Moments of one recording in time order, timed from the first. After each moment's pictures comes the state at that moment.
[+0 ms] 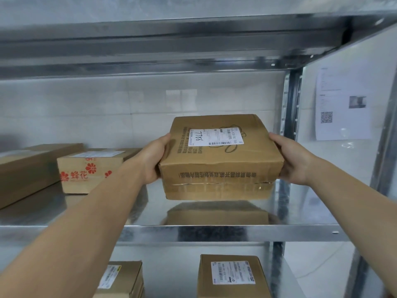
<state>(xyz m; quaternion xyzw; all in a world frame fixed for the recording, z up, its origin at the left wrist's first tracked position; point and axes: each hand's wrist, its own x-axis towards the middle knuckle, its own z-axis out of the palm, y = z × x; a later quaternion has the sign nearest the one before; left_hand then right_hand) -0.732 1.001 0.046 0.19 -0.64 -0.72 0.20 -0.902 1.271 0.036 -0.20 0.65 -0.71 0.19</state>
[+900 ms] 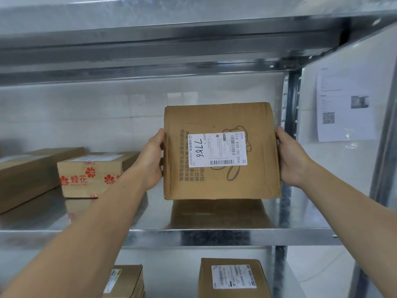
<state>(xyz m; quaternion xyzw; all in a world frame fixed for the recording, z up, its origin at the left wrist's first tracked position) -0.739 1.006 0.042 0.14 -0.64 -0.69 0.30 -0.905 1.263 0.036 -0.20 0.57 -0.78 0.15</state>
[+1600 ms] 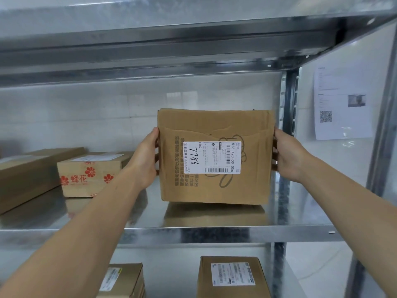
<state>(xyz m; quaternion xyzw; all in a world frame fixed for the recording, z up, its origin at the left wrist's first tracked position) -0.724 1.007 0.043 0.12 -0.66 -0.67 0.31 -0.889 1.264 0.047 -0.20 0.63 -0.74 0.09</state>
